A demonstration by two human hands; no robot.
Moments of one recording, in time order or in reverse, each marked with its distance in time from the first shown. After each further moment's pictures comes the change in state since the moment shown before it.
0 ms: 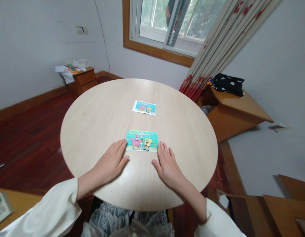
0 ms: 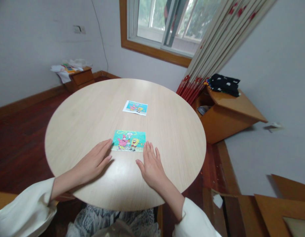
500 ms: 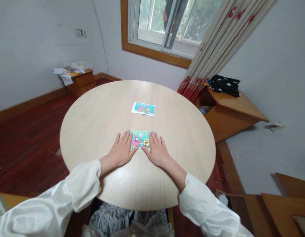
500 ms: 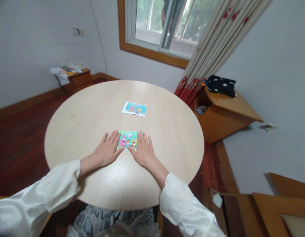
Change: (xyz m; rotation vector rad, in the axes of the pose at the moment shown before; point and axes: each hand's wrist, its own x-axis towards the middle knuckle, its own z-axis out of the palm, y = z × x) left_hand 0.053 0.002 0.030 0.253 -0.076 -0.046; right_hand 0.065 -0.025 -0.011 -0.068 -0.114 0.125
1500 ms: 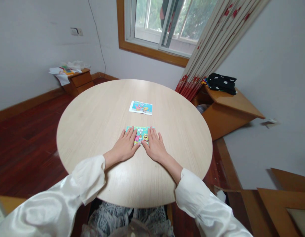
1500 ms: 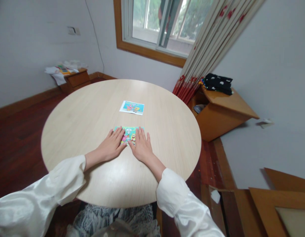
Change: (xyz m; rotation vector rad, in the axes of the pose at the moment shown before) left_hand 0.022 0.009 -0.005 -0.065 0.034 0.096; right_hand 0.012 0.005 0.002 0.063 0.101 -0.004
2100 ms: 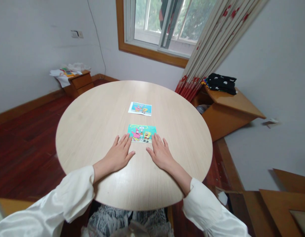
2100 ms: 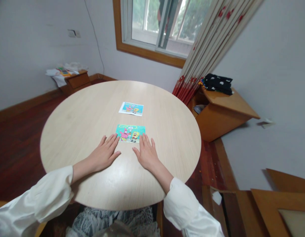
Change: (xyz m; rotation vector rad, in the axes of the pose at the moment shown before) left_hand -0.034 -0.008 0.007 0.040 -0.032 0.031; right_hand -0.029 0.015 -0.007 -0.037 -0.084 0.011
